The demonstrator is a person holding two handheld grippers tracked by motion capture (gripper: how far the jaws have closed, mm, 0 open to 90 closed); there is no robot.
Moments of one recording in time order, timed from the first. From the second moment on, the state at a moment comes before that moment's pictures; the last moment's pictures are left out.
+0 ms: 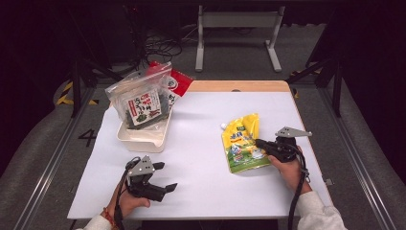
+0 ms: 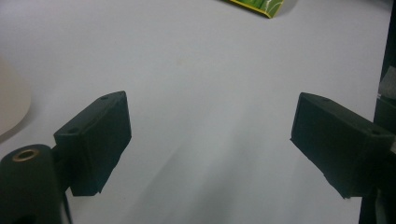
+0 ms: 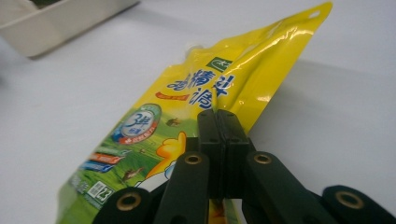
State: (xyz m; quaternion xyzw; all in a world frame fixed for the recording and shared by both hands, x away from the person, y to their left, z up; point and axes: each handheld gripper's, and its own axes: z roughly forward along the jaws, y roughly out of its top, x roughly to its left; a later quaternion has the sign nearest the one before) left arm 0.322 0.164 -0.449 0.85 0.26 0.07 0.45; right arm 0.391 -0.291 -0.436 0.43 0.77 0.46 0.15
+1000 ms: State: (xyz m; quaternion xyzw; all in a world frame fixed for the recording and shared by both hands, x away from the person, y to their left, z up) left arm 0.365 0.090 -0.463 0.87 0.25 0.02 0.43; right arm 0.336 -0.263 -0.449 0.34 0.86 0.36 0.06
